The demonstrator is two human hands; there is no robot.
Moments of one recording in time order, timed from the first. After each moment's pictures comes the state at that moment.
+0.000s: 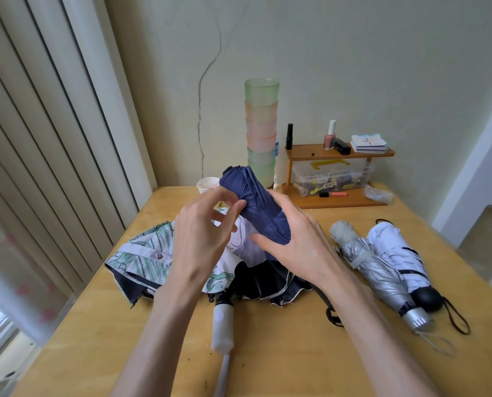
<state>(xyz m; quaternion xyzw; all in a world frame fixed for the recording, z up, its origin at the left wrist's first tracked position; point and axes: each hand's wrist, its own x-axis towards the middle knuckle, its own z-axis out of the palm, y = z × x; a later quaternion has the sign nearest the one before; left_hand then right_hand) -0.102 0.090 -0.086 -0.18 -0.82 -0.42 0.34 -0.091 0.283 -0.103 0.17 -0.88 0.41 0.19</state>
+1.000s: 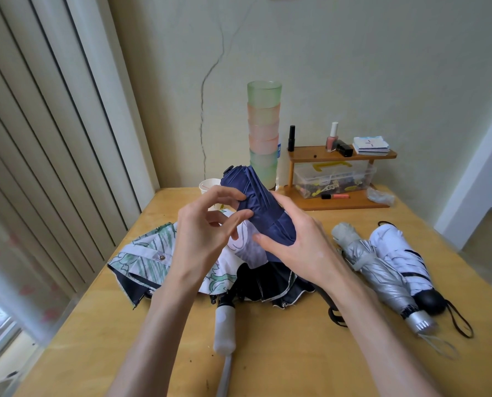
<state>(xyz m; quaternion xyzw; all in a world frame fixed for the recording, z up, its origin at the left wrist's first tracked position) -0.099 0.085 -0.081 -0.21 -0.75 -0.56 0.27 -0.090 0.284 -0.102 0.19 -0.84 0.48 0.17</state>
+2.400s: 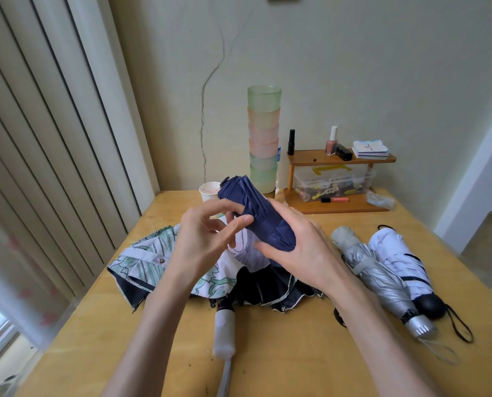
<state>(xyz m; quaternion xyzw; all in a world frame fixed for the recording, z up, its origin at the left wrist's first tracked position) -0.098 0.080 -0.076 -0.22 -0.77 -0.57 0.19 -0.094 0.289 -0.104 0.21 -0.86 0.43 0.17</state>
